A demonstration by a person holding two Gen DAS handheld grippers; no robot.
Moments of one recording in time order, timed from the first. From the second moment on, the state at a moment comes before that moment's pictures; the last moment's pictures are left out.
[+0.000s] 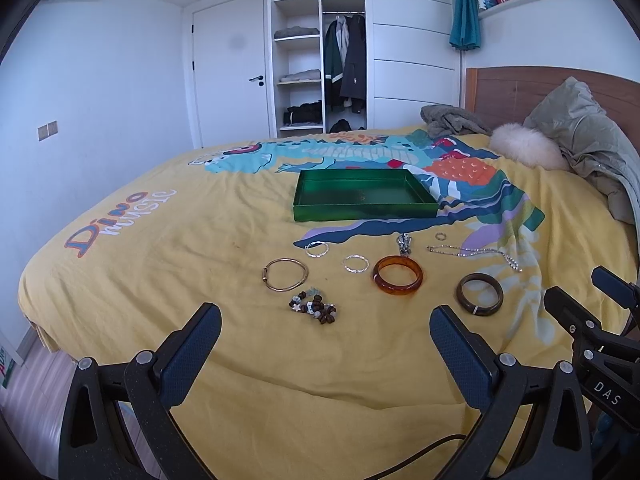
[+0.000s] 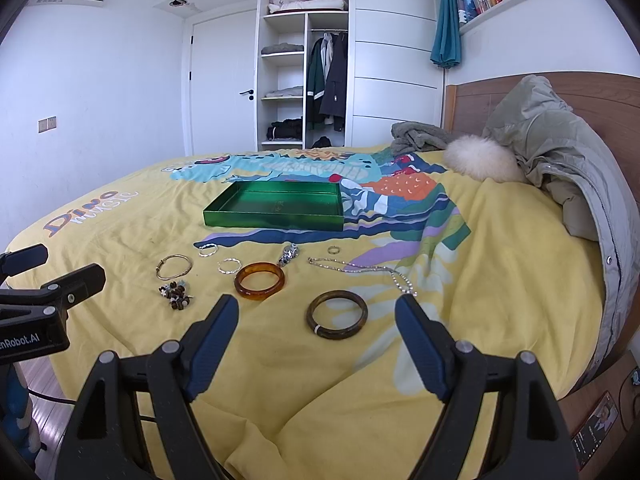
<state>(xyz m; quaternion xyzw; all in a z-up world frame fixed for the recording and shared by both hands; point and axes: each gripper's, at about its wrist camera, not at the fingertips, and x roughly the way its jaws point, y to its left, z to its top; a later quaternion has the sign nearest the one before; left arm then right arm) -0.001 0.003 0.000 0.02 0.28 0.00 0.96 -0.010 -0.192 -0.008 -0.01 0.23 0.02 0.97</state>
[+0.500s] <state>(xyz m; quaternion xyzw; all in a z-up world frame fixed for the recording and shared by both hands) -0.003 0.007 -0.001 0.02 0.28 0.00 0.96 -0.009 -0.191 -0.008 -0.01 0.23 0.02 0.97</state>
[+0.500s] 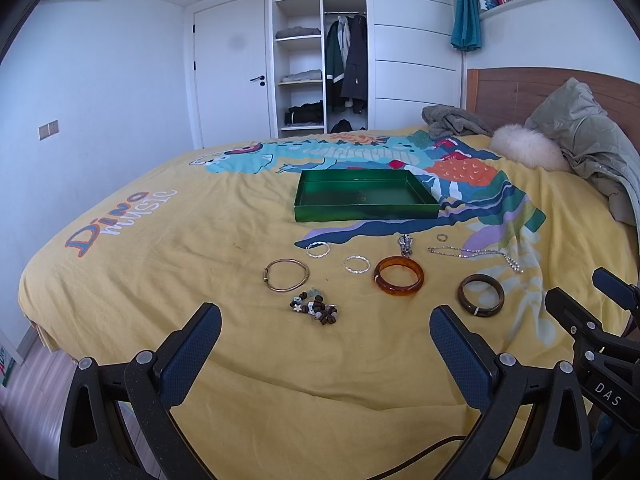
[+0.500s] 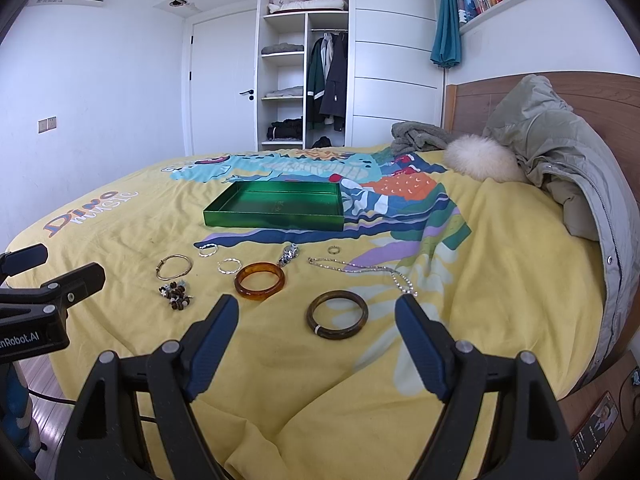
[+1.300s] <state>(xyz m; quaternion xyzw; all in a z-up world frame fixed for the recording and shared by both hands) 0.003 0.009 -0.005 0.02 0.27 0.00 0.96 -0.006 -0.195 -0.010 -0.01 0.23 0.02 0.97</state>
